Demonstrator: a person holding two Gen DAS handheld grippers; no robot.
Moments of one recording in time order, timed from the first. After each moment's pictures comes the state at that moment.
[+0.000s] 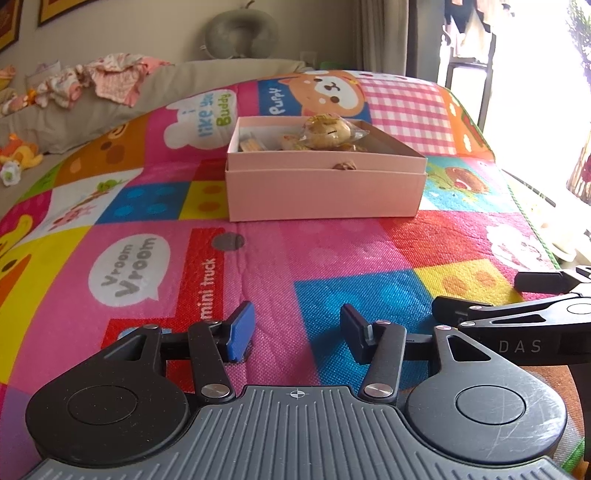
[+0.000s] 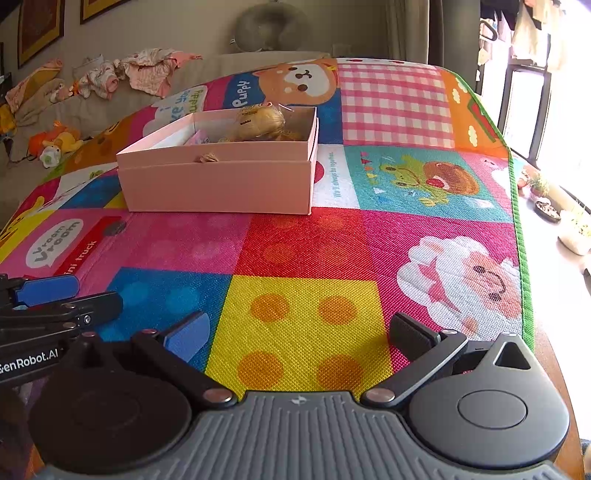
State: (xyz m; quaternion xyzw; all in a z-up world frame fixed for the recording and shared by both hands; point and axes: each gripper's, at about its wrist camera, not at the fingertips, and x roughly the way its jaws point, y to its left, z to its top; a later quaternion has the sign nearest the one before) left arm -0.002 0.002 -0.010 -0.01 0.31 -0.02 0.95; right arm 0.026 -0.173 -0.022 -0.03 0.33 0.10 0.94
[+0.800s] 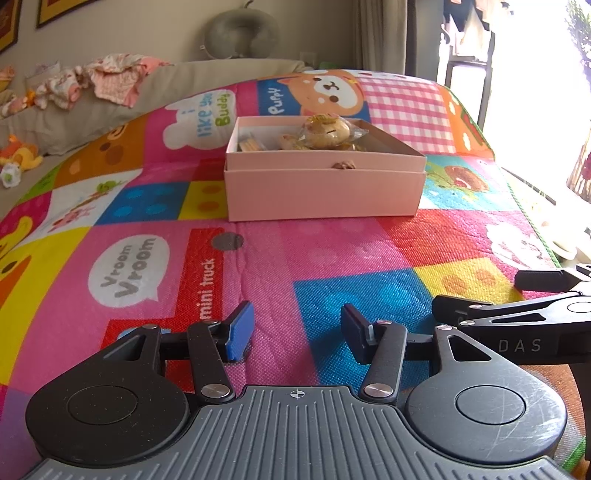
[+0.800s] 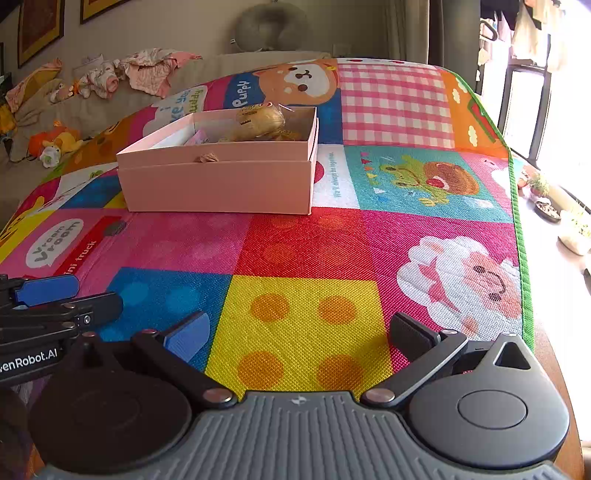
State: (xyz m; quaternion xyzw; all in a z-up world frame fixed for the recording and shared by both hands) left arm -0.004 0.001 -0.011 -0.01 0.31 -0.02 0.95; right arm 0.026 -0.174 -0.022 -0.03 0.33 0.10 0.94
